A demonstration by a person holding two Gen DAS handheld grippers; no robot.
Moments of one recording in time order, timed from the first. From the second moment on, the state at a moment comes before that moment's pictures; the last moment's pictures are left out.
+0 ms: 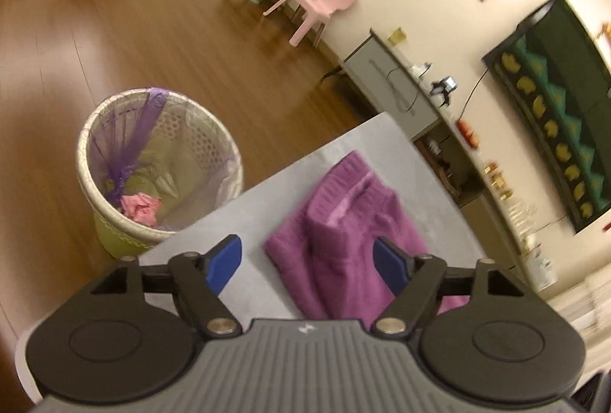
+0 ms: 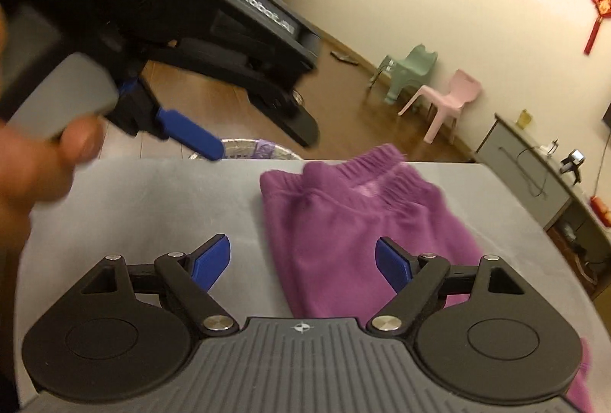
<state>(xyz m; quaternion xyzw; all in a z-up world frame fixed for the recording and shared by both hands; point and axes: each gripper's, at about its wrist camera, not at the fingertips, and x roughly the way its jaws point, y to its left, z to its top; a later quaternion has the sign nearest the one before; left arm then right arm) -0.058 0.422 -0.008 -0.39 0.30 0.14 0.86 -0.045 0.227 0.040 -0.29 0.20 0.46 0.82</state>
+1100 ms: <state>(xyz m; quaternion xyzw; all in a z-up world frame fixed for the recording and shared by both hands) -0.028 0.354 0.000 -0.32 0.25 0.06 0.91 0.130 0.128 0.064 -0.08 0.42 0.32 0.84</state>
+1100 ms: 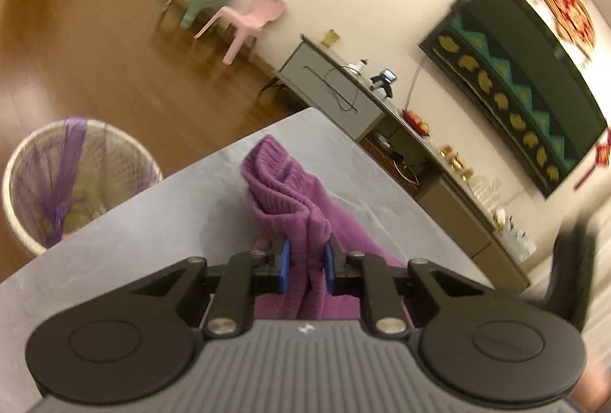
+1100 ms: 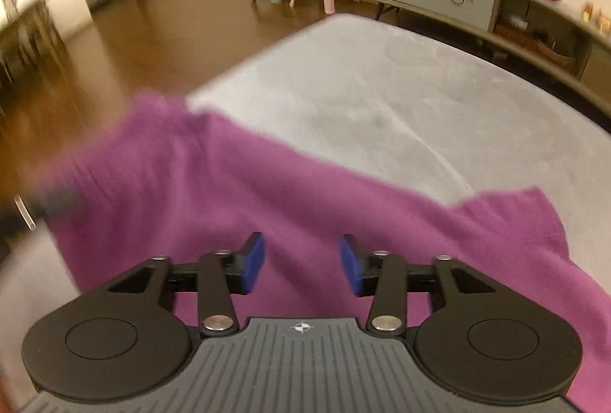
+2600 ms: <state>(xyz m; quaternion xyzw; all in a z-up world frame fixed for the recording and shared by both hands) -0.006 0.219 -0.002 -0.12 0.29 -0.11 0.94 0.084 -0.070 0.001 0.06 0.32 0.21 0.92</state>
